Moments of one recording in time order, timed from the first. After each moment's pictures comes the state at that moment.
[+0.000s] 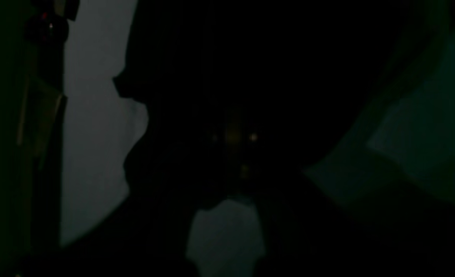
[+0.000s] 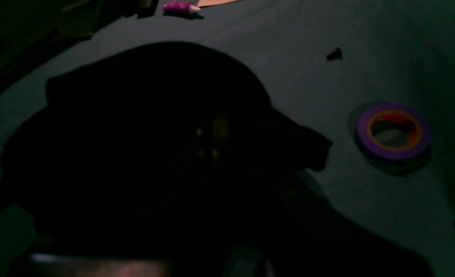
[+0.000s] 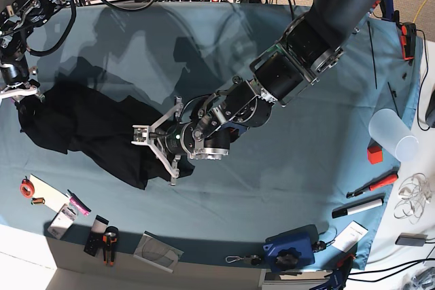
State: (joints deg) left arm -35.4 7.7 48.7 55.6 17.7 -35.6 12.4; right arm -1.0 16.2 55.1 92.8 36.0 27.8 -52.9
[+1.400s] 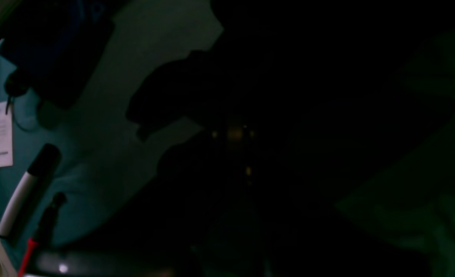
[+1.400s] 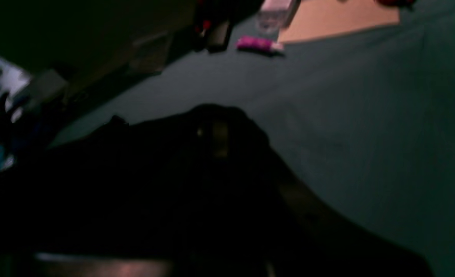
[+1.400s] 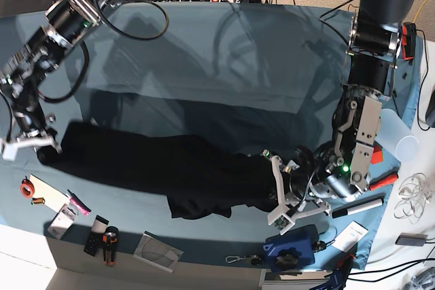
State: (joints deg) left arm -29.7 -14.1 16.1 89.0 -26.4 -23.8 65.9; right arm 13.5 15.1 46.8 86.6 35.2 24.9 -55.4
